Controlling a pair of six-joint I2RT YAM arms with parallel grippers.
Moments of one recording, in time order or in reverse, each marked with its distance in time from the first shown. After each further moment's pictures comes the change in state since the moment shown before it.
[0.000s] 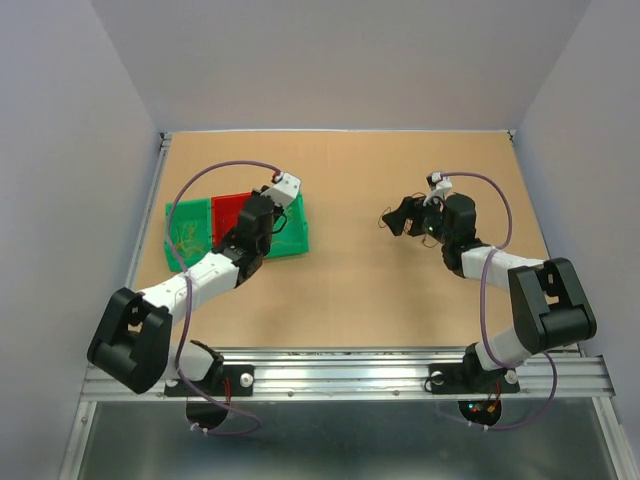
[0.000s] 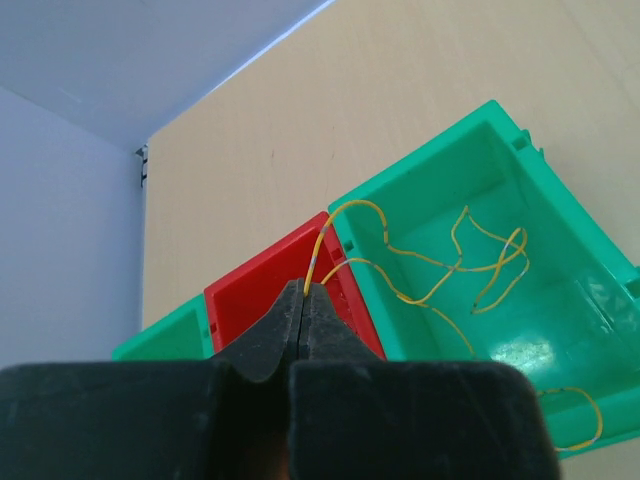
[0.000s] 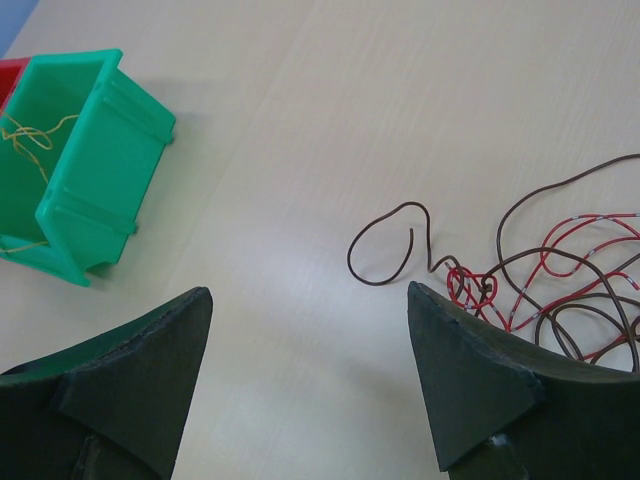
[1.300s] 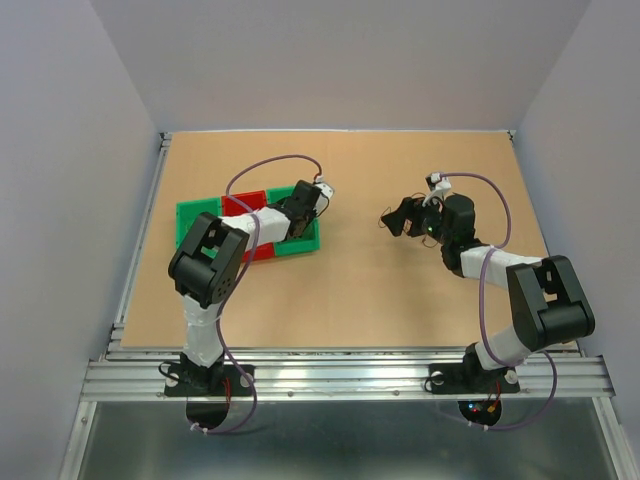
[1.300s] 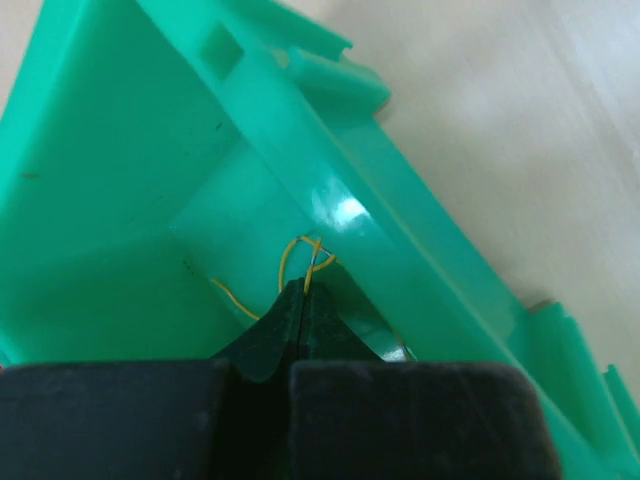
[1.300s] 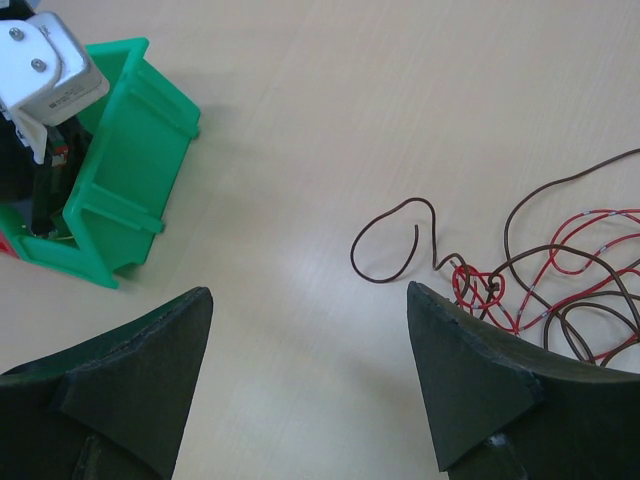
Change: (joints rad) left arm -0.030 0.643 0.477 -0.452 0.140 -0.172; right arm 0.000 0.018 0.000 0.011 -0.011 0.011
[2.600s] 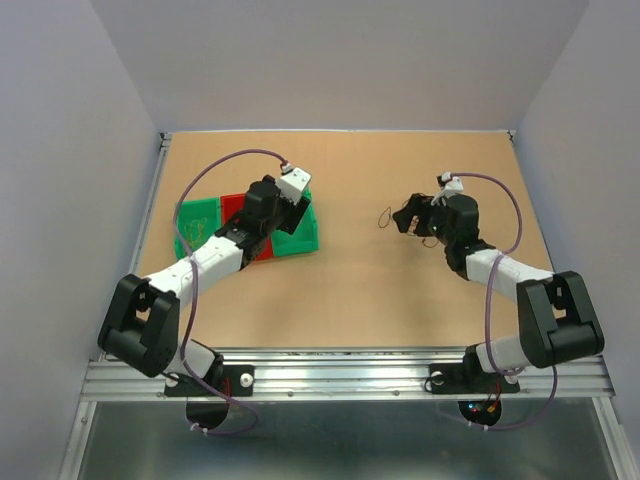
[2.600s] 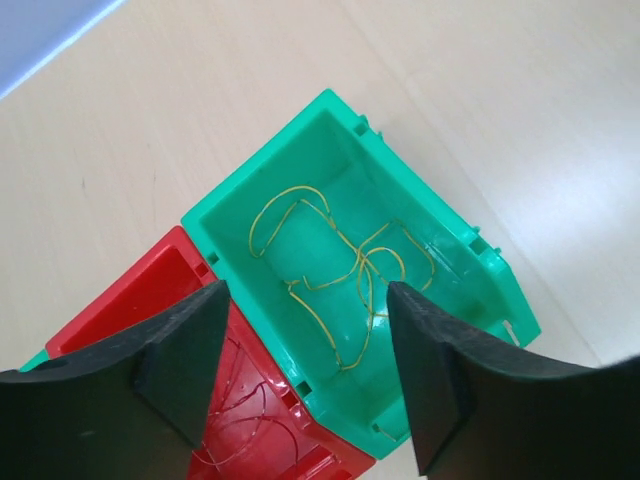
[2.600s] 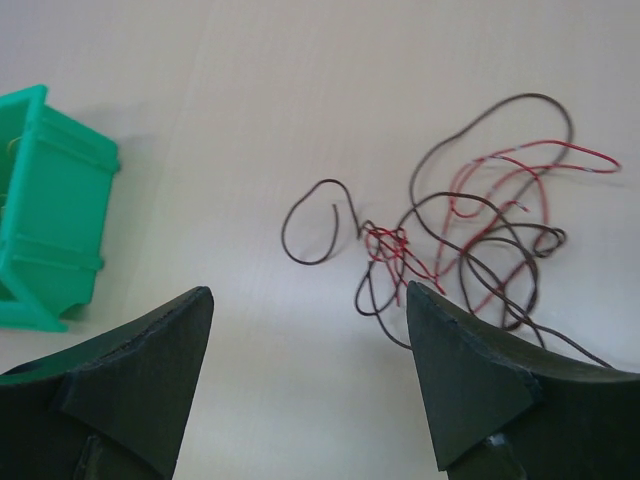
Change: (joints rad) left arm 0.064 -0.513 -0.308 0.230 0.224 -0.013; right arm 0.000 -0.079 0.001 -0.129 0.172 0.047
